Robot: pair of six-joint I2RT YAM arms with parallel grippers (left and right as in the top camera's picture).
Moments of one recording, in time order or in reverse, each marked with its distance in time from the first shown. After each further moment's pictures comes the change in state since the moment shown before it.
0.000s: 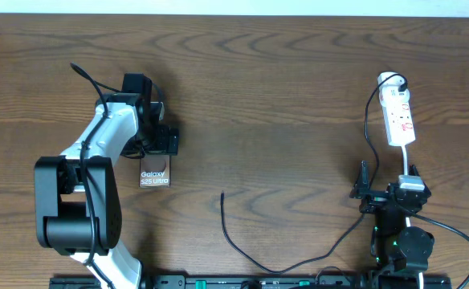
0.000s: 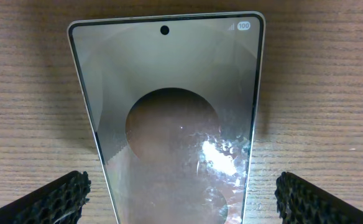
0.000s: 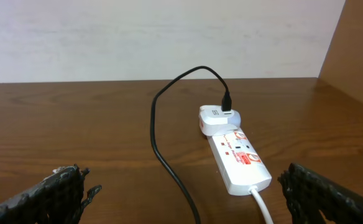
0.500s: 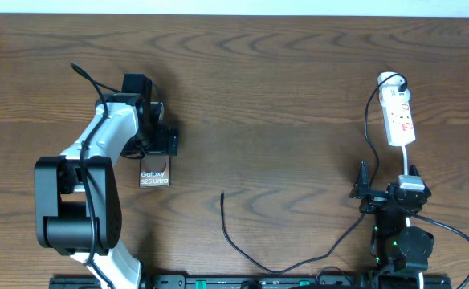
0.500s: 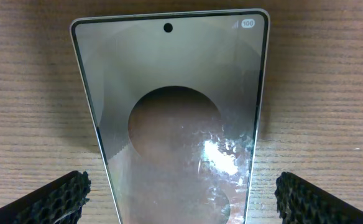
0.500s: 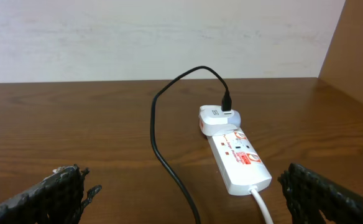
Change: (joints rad) left arm 0.000 0.000 -0.002 -0.002 -0.005 0.000; right arm 0.000 0.000 0.000 0.000 0.000 0.000
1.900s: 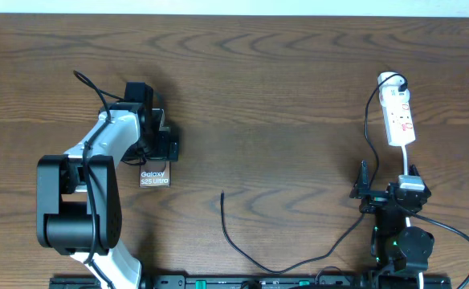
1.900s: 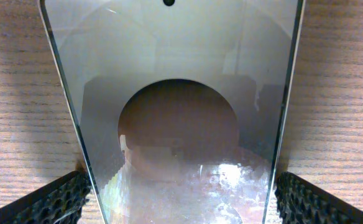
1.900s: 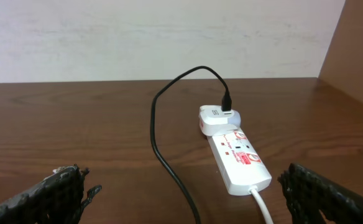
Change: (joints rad) left arm 0.000 0.002 -0.081 0.088 -0.007 0.000; right arm 0.000 0.000 0.000 0.000 0.000 0.000
